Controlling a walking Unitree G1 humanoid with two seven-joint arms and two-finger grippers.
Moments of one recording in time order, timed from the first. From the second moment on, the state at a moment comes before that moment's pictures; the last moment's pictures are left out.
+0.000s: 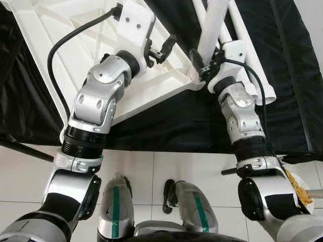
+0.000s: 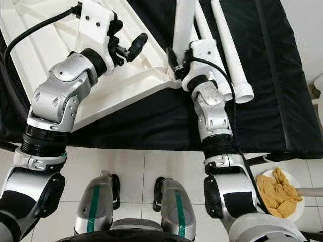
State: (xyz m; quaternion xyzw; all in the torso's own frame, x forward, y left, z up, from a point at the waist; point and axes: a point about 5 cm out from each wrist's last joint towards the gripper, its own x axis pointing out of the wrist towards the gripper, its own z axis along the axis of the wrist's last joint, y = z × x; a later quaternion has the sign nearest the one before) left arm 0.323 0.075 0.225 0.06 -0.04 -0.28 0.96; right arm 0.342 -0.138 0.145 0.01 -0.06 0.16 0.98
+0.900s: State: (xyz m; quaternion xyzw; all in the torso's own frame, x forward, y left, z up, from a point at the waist) left arm 0.323 0.076 0.225 0.06 -0.04 -0.28 0.96; right arm 0.335 -0.140 0.139 0.02 -0.08 0.15 0.99
